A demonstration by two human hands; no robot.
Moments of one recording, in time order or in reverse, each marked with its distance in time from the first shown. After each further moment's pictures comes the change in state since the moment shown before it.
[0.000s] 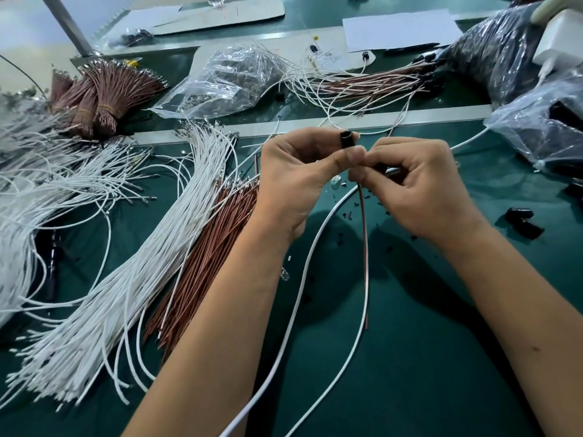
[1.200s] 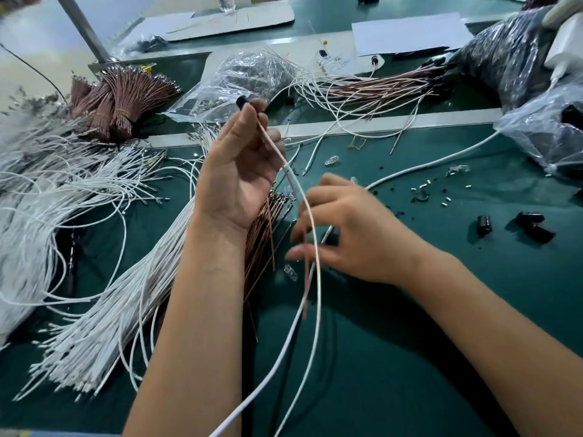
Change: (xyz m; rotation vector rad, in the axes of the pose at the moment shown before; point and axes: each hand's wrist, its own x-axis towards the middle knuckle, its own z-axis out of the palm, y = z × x) left_hand 0.008 0.032 -0.064 -0.654 0.061 -0.182; right_hand -0.005 -0.041 0.049 -0.124 -0.401 -0.199
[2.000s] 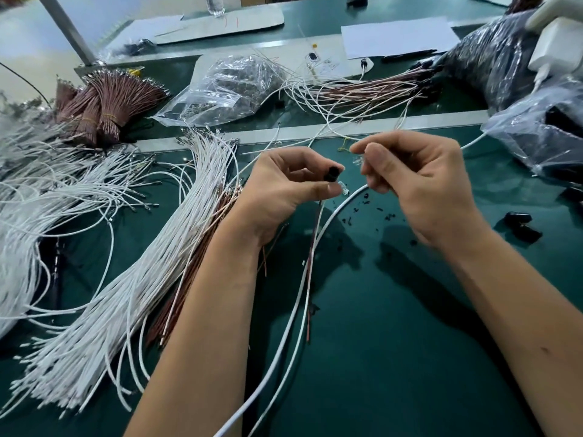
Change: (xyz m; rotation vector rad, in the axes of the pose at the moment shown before) left_hand -0.002 -0.038 0.009 0.838 -0.192 -0.049; right_hand -0.019 0.038 -0.038 0.641 0.580 0.310
